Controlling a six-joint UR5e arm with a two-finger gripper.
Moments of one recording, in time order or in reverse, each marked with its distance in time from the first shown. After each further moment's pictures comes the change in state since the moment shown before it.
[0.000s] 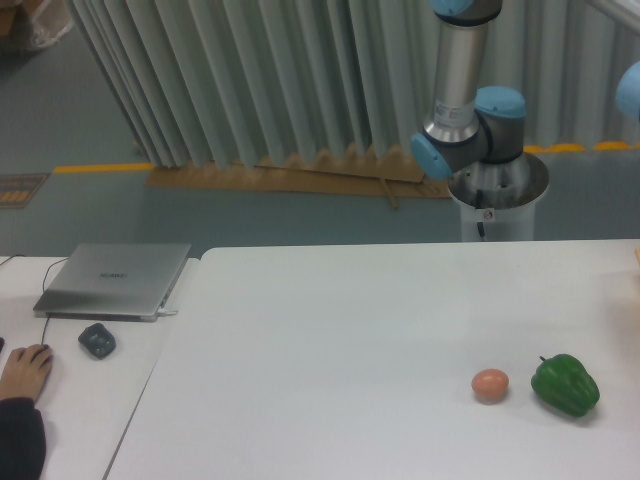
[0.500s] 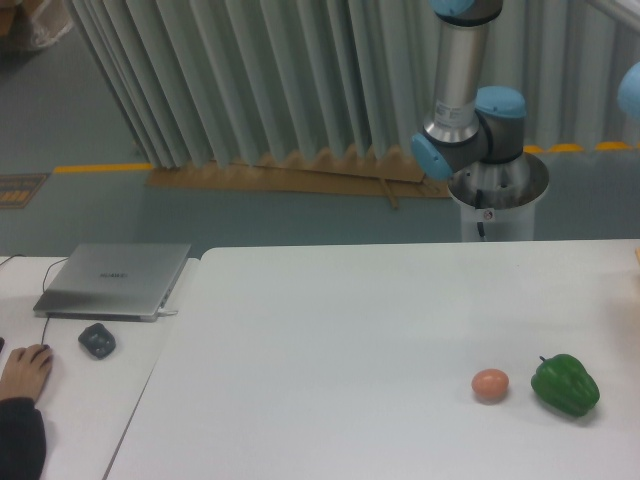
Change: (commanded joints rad) arm 0.017 -0.005 -0.002 0.002 0.006 0.002
